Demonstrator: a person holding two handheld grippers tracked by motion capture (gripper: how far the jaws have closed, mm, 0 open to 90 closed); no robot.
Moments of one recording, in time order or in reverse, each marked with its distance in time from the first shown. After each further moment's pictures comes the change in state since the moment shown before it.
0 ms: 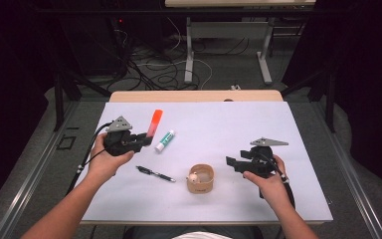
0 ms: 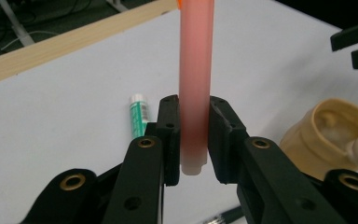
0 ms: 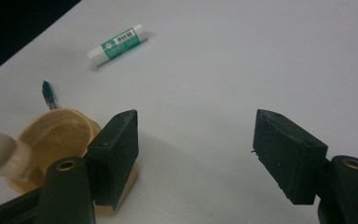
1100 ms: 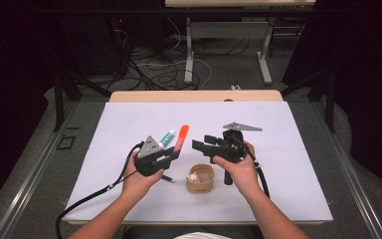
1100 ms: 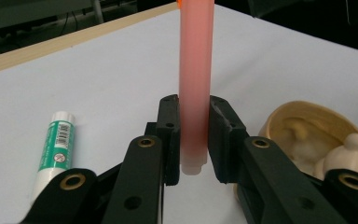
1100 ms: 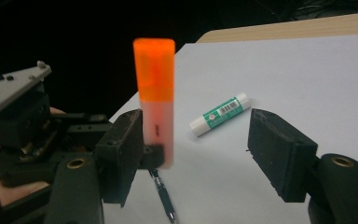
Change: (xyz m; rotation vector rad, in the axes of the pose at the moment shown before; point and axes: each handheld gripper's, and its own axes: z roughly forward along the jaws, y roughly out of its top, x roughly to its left) left arm -0.064 -0.036 0.061 -0.086 -0.023 0.071; right arm 0.067 0.047 0.041 -0.131 0.261 0.085
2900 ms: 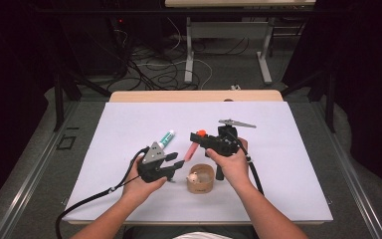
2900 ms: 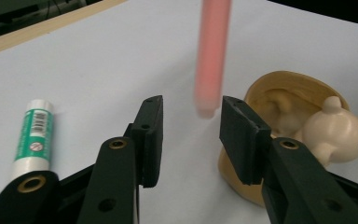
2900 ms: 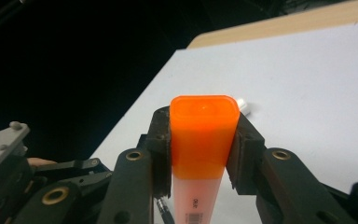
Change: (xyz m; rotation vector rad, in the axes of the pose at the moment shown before) left arm -0.006 -0.004 -0.002 0.064 -0.021 0.037; right arm -0.004 0.006 0.016 -0.042 -0.032 0.093
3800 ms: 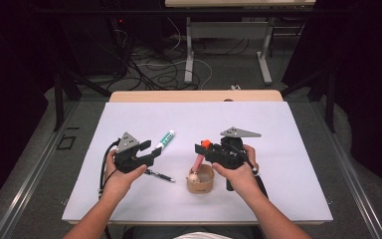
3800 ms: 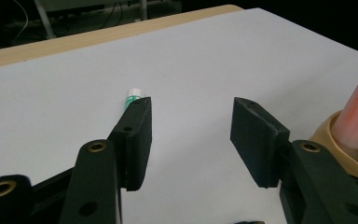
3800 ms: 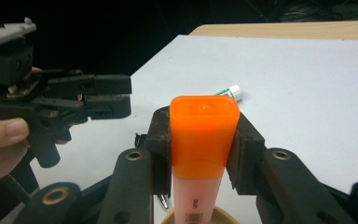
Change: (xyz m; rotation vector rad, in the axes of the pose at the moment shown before) left arm 0.042 -0.004 -0.040 -0.065 0.157 -0.186; right arm 0.017 -0.017 -0.026 0.064 -0.034 -0.207
